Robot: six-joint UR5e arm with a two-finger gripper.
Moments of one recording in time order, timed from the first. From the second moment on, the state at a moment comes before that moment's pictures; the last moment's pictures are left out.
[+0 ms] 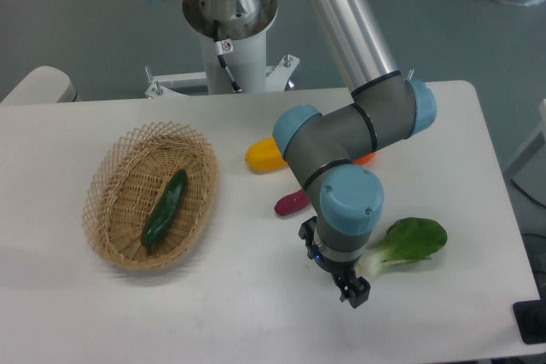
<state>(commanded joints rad) 2.45 -2.22 -1.29 -1.14 1.55 1.44</state>
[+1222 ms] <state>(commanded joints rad) 2.39 -2.17 -1.39 -1.12 1.54 1.25</state>
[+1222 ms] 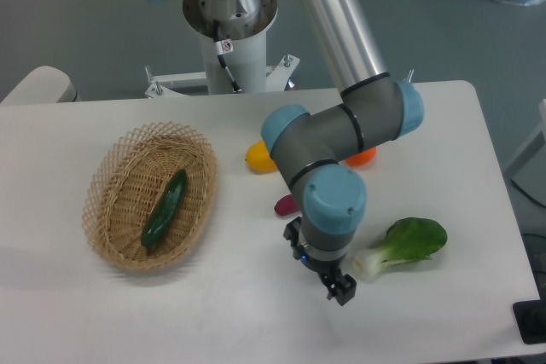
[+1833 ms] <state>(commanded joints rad) 2.22 -1.99 -1.63 -1.12 1.54 1.08</state>
